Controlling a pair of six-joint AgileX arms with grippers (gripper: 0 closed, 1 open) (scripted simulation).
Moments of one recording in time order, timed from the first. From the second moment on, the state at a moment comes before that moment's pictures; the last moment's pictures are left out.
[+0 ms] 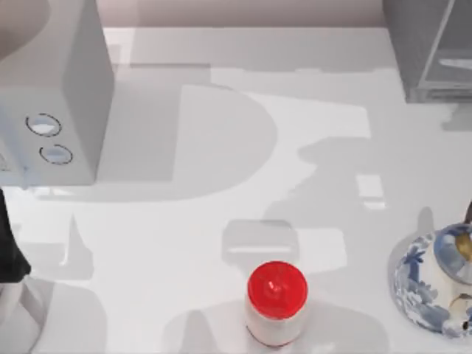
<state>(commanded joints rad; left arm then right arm) 0.00 0.00 0.00 0.00 0.00 0.00 -0.23 1.54 0.73 0.83 -0.21 0.01</state>
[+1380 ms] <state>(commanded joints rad) 0.00 0.00 0.00 0.00 0.00 0.00 0.00 0.00 0.00 0.00 0.00 0.00</state>
